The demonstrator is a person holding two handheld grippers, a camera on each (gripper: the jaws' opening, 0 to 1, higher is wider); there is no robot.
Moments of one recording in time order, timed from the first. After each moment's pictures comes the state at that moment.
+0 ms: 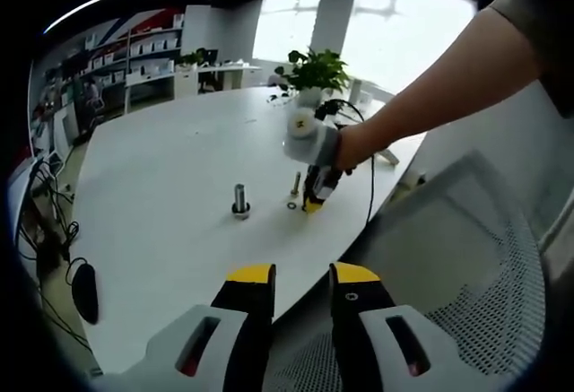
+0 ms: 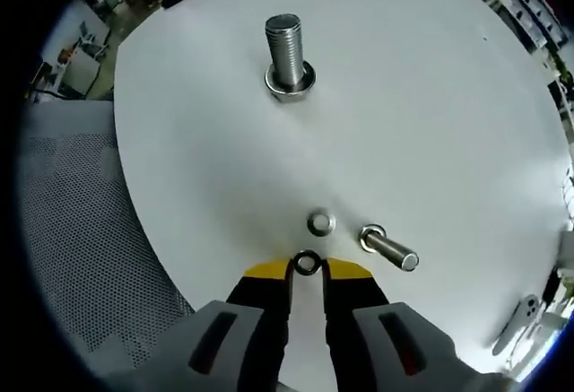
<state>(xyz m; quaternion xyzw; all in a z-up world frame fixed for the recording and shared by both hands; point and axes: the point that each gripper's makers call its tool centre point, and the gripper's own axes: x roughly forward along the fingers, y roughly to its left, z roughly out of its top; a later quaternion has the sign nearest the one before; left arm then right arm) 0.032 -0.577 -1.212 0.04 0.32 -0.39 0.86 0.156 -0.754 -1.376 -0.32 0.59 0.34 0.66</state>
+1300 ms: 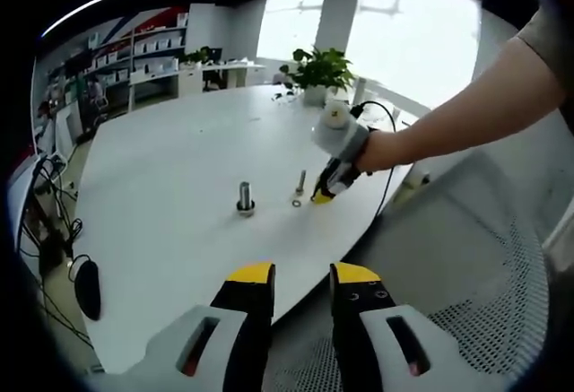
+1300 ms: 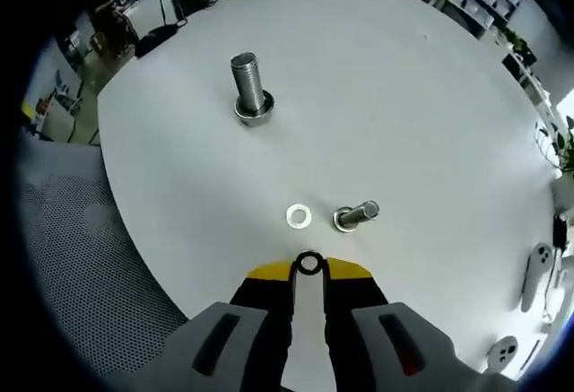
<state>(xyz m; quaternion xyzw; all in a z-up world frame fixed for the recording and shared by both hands) 0.033 -0.573 -1.213 0.04 0.33 -0.38 0.86 0.163 -0.770 -1.354 -0.22 0.53 0.28 0.77</state>
